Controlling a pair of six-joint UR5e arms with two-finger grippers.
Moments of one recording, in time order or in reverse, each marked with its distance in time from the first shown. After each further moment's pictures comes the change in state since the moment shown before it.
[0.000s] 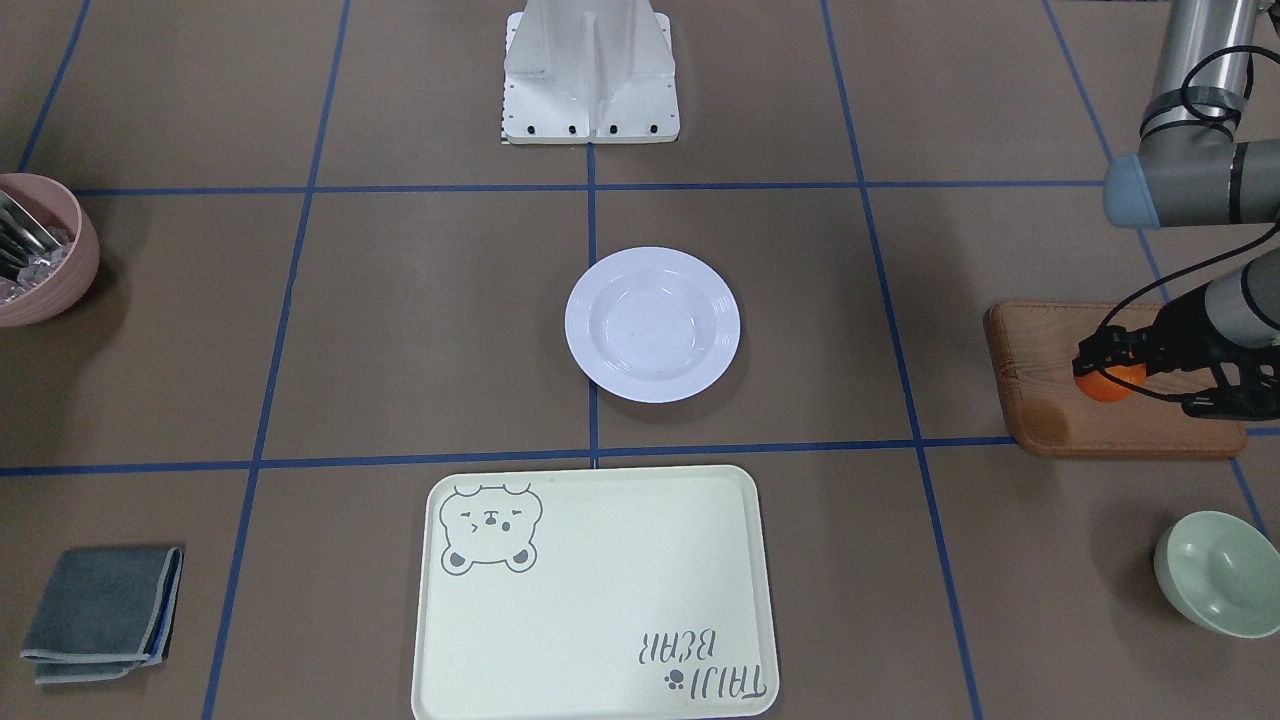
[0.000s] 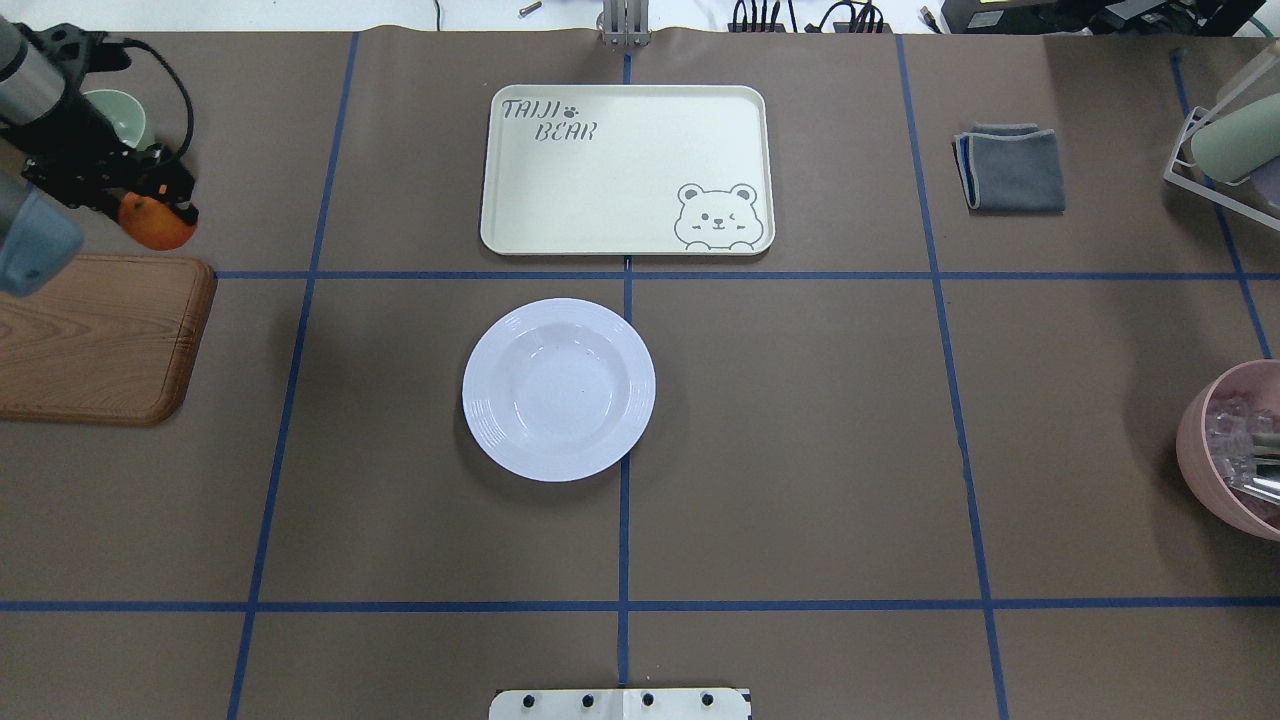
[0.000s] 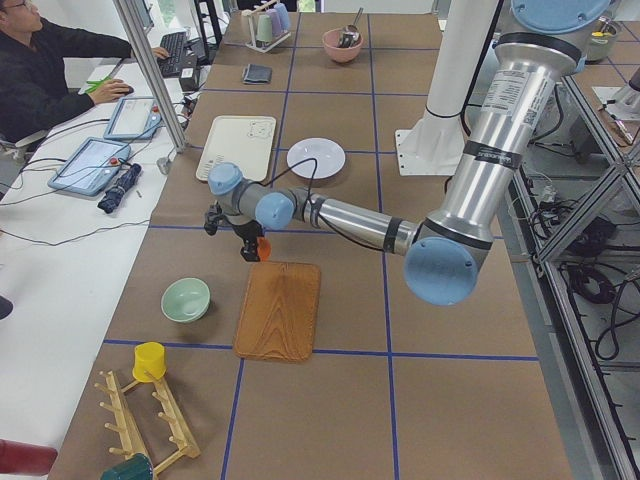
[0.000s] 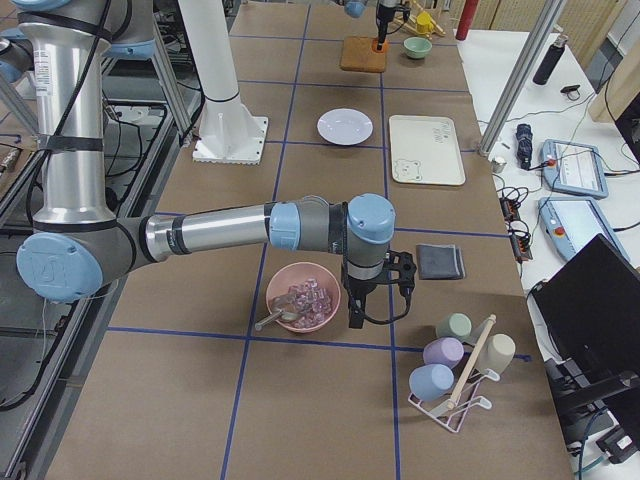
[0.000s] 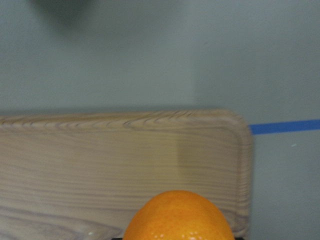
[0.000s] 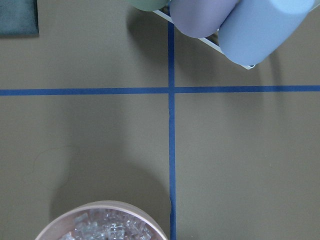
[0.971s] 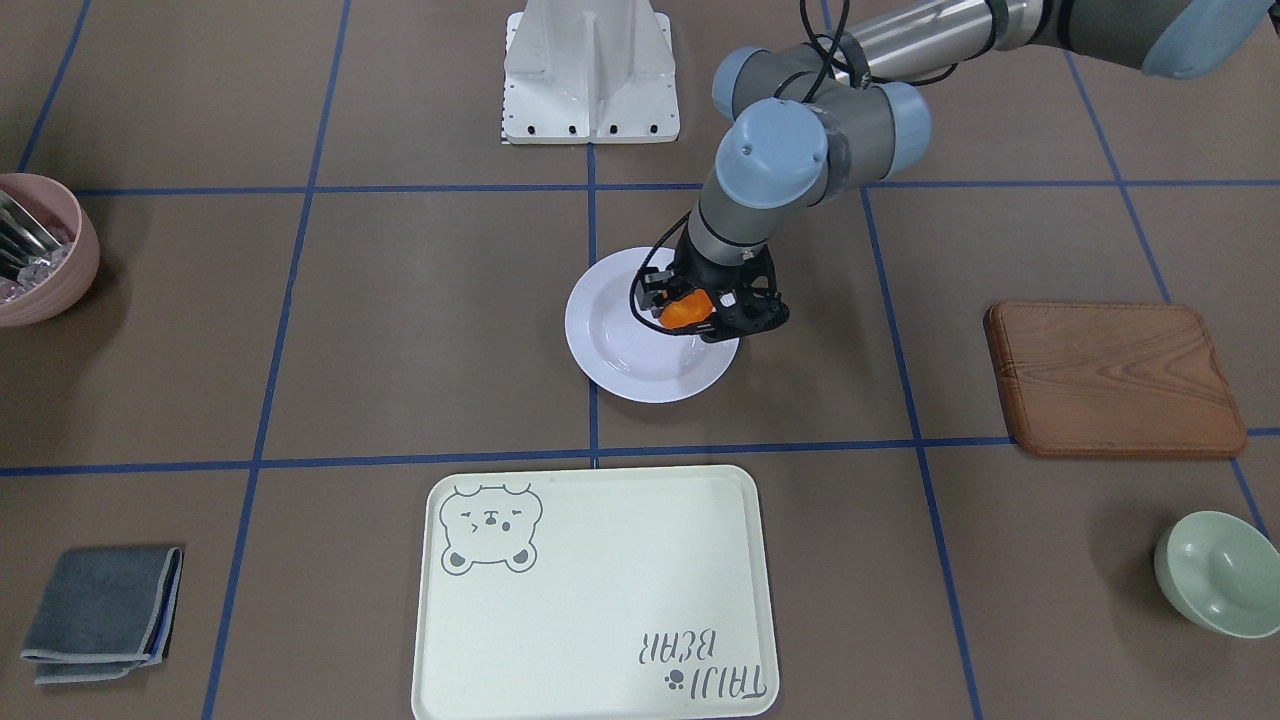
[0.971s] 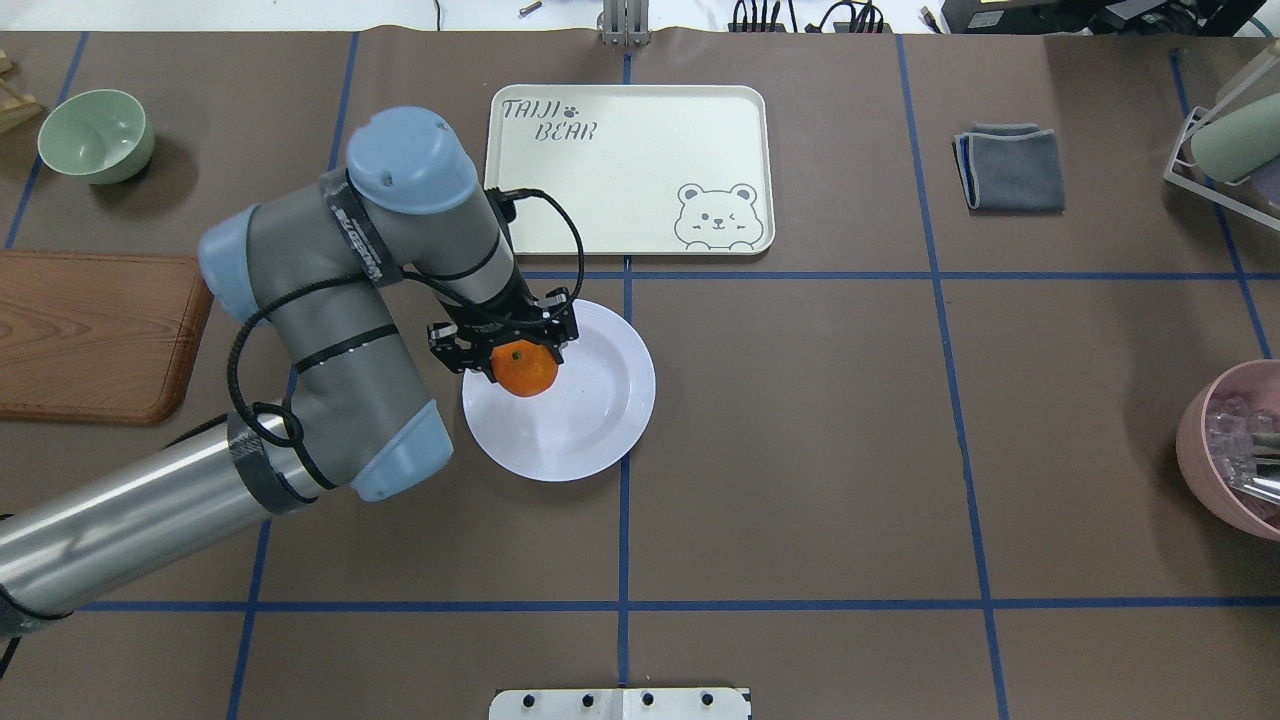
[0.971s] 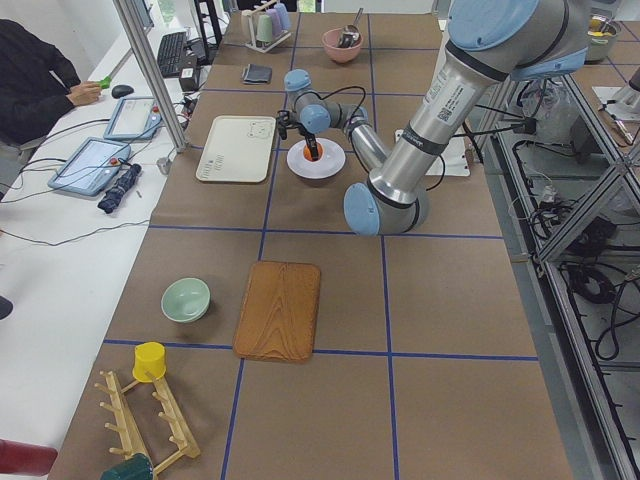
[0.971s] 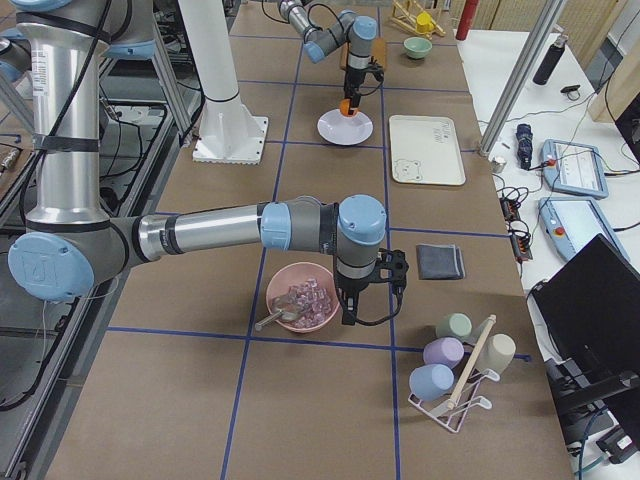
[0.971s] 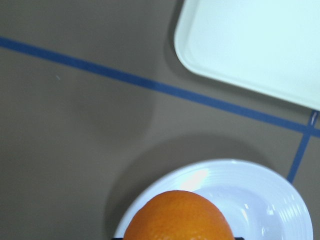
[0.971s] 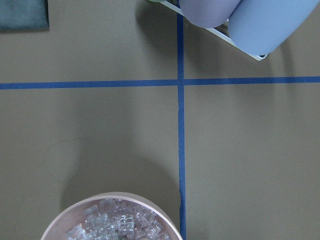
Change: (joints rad) left arm 0.507 -0.275 -0.087 0.008 0.222 -0.719; right arm 0.000 -0.020 0.020 -0.002 0.030 0.002
